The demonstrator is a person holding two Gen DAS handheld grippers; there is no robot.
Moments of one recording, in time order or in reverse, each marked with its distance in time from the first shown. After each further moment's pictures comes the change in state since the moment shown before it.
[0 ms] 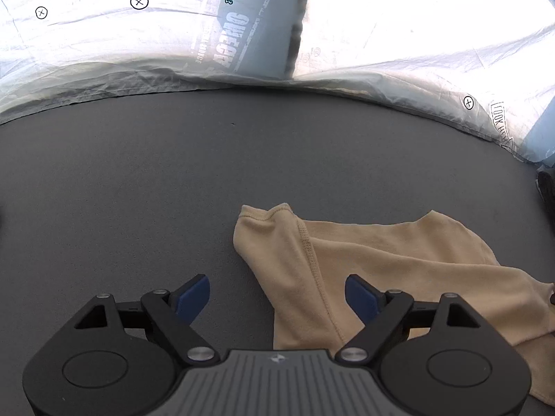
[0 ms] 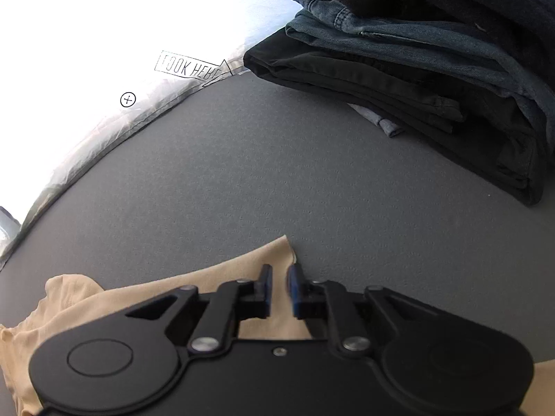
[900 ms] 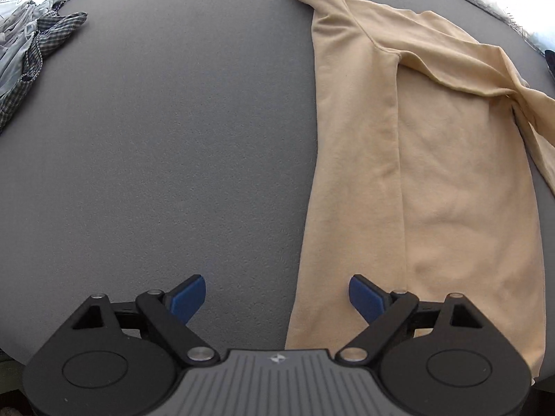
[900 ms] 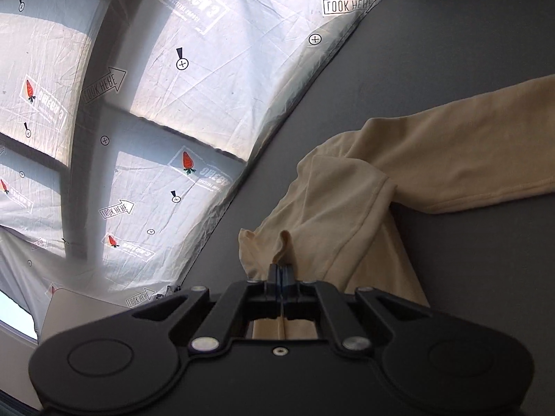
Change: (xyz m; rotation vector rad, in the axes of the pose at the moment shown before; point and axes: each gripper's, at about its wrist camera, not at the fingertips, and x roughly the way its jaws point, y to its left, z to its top) left arm -0.084 0.004 -0.229 -0.050 0.285 0.118; right arm -0.133 0.057 -0.157 0.176 0.188 0.666
